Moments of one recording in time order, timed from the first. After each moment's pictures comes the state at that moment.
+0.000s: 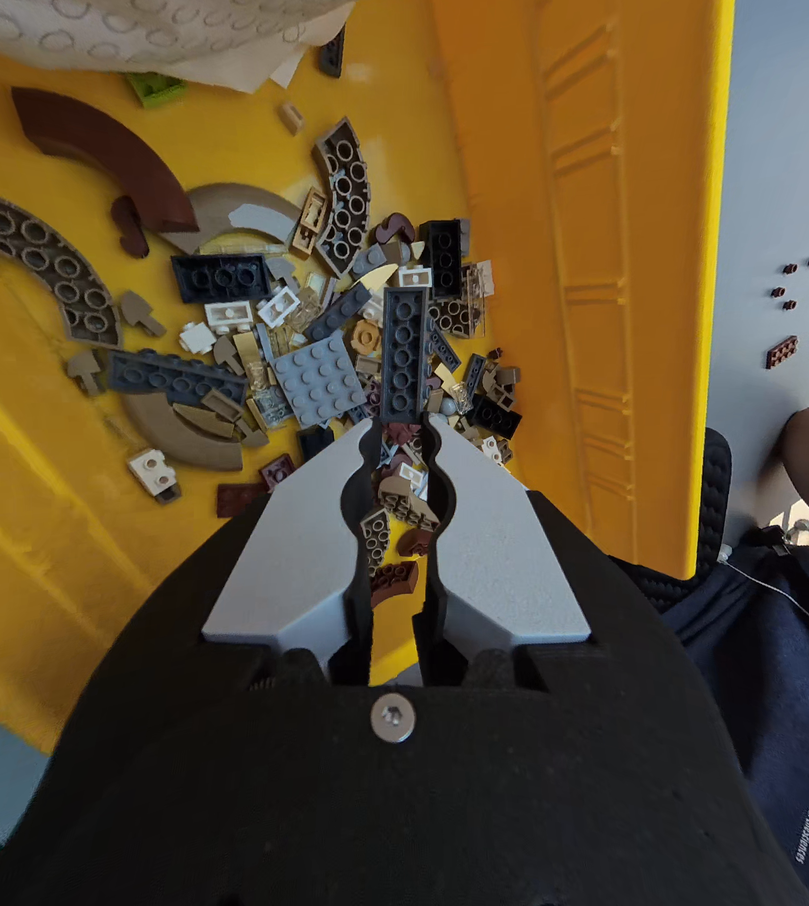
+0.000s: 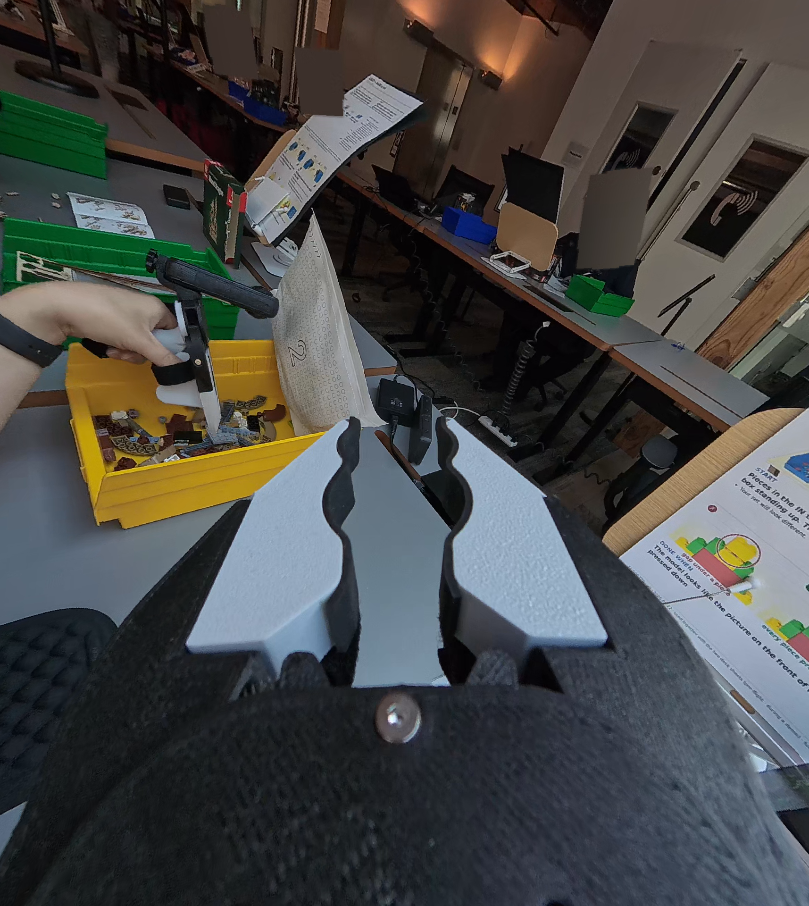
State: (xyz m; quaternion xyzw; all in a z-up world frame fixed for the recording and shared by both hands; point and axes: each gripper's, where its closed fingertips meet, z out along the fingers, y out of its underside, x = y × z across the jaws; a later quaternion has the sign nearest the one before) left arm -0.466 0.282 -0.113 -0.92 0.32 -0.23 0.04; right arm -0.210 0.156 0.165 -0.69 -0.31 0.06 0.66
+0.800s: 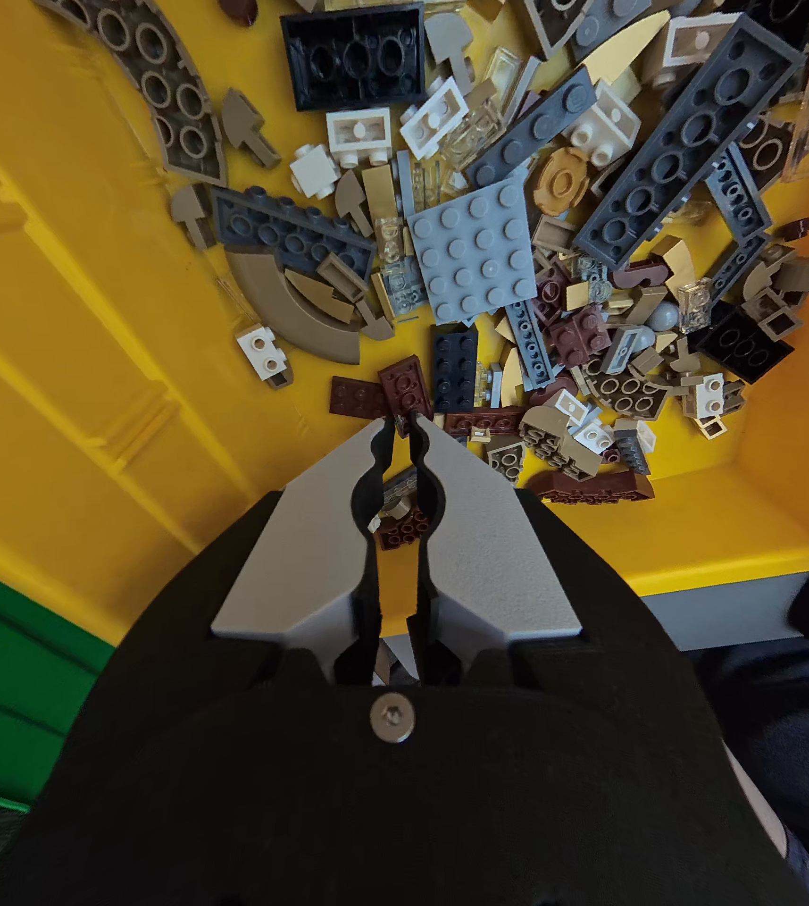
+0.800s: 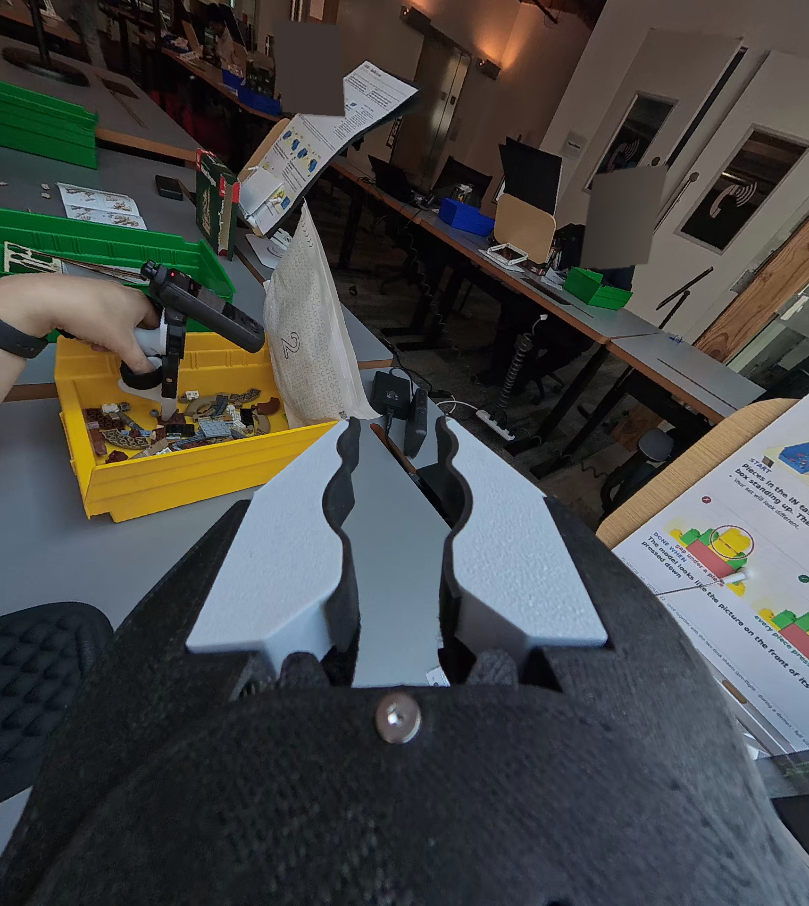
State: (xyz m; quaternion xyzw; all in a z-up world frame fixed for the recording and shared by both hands) left arm -0.538 0.276 -0.150 -0.94 0.34 0.01 -0.04; right arm -0.204 0.158 0.161 -0.69 -0.31 0.05 0.65
